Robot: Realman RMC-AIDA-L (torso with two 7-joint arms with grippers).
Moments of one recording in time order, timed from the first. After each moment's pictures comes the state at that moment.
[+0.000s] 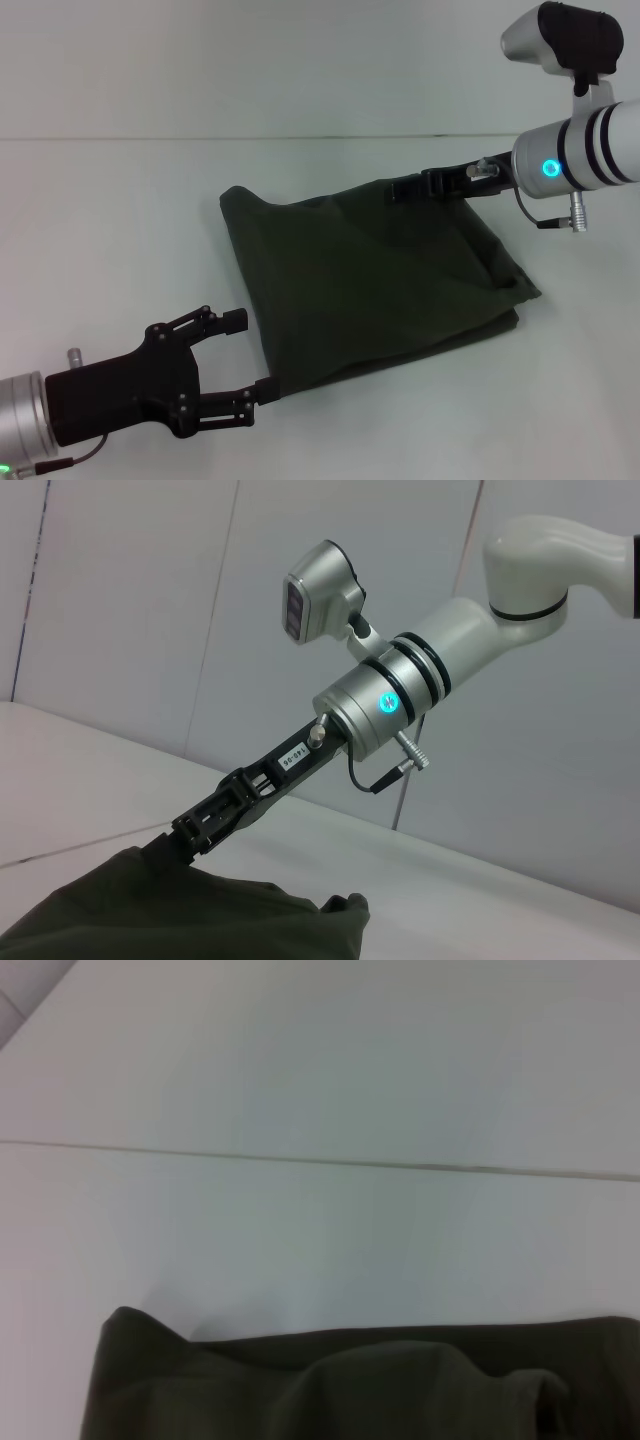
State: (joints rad) left arm -0.34 -2.16 0.58 0.63 1.96 1.72 -1.13; right arm 0.99 2.07 -0.87 -0.50 -2.44 -0.91 2.47
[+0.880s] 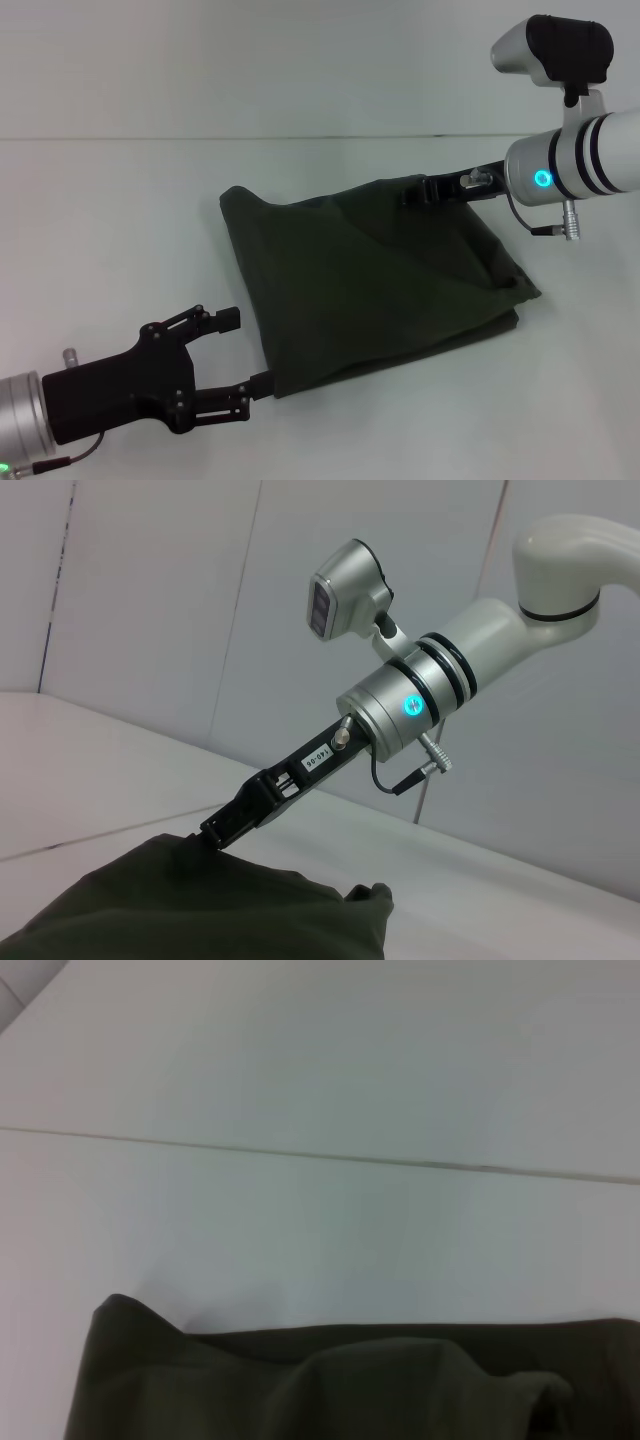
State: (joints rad) left arm -0.34 -2.16 0.57 0.62 1.96 1.69 -1.13; right arm 0.98 2.09 -0.88 -0.49 -2.44 -0.87 2.43
